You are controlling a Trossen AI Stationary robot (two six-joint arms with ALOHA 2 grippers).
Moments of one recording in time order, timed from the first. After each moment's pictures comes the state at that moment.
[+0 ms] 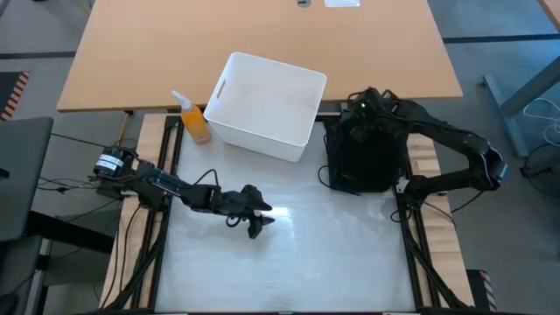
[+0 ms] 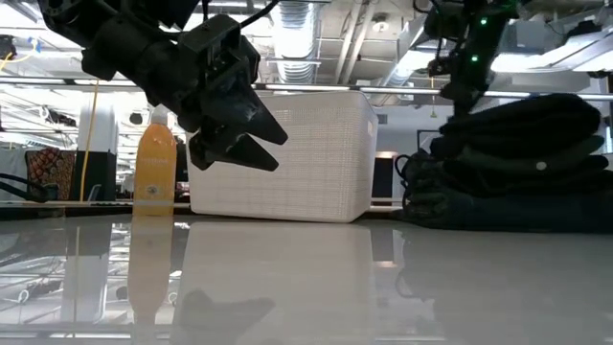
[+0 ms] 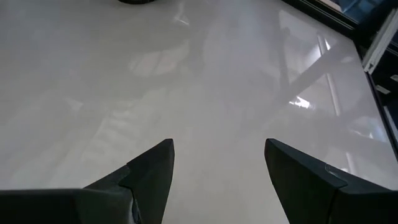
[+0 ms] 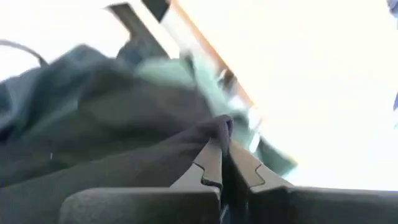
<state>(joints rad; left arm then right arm) -0.20 1.56 0.65 0.42 -0.18 -0.54 -0.67 1.19 1.11 -0.91 0.53 -0.15</state>
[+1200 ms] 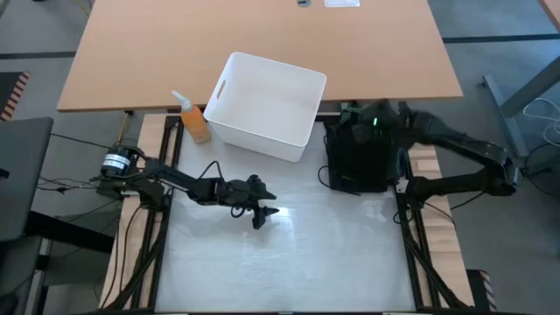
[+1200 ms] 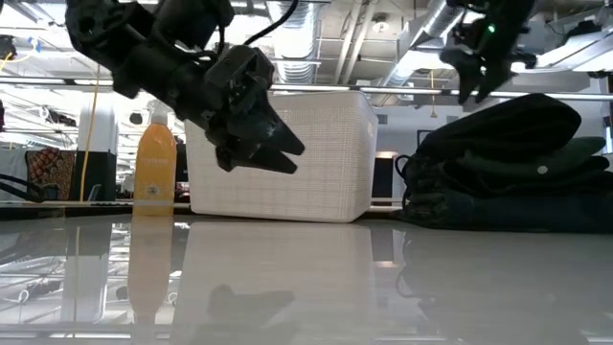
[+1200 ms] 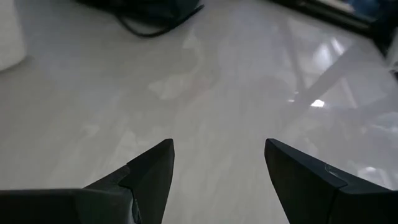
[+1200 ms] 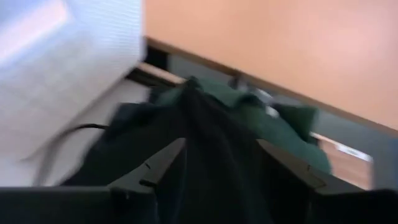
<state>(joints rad) -0.09 1.61 0.65 0.51 -0.13 -0.36 -0.48 1.04 1.11 -0.99 0.60 0.47</state>
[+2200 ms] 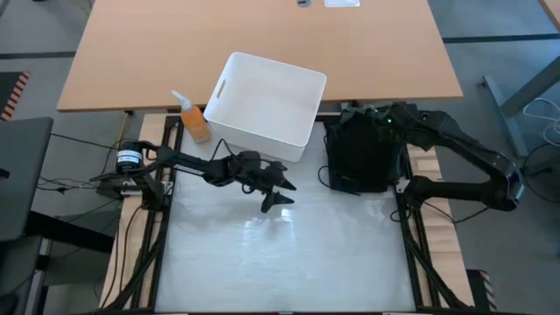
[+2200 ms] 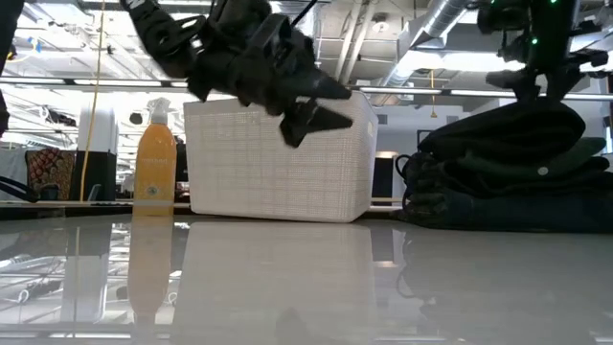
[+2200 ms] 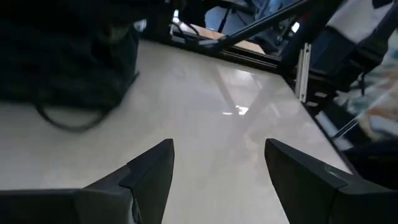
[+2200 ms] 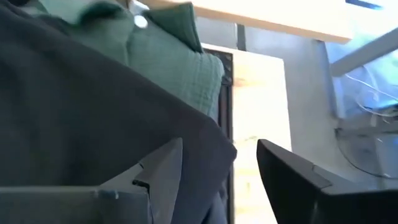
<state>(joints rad) 0.14 1.72 0.84 0.61 0.39 -0.26 -0.70 0.93 1.02 -1.32 0.65 0.66</state>
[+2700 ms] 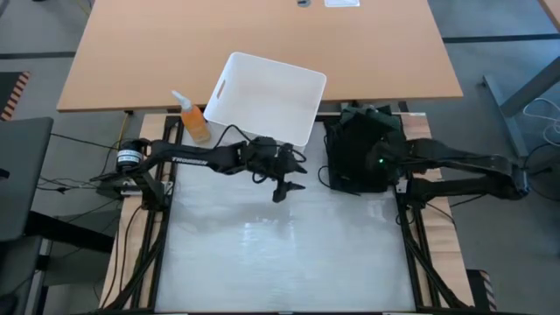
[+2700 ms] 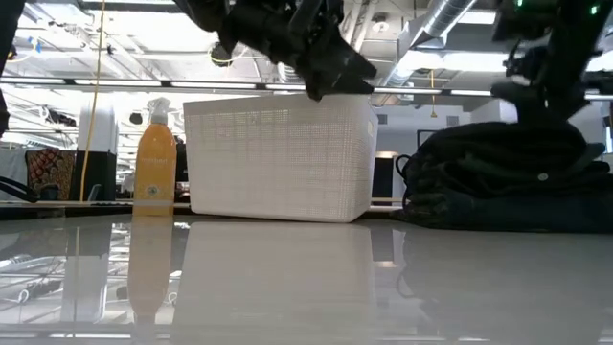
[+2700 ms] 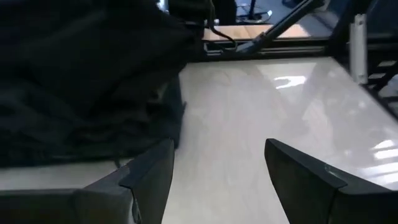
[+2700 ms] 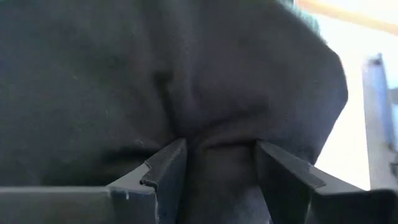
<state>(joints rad) 0.15 1.72 1.19 0.15 0.25 0.07 -0.30 0.82 0.78 -1.27 0.66 0.96</state>
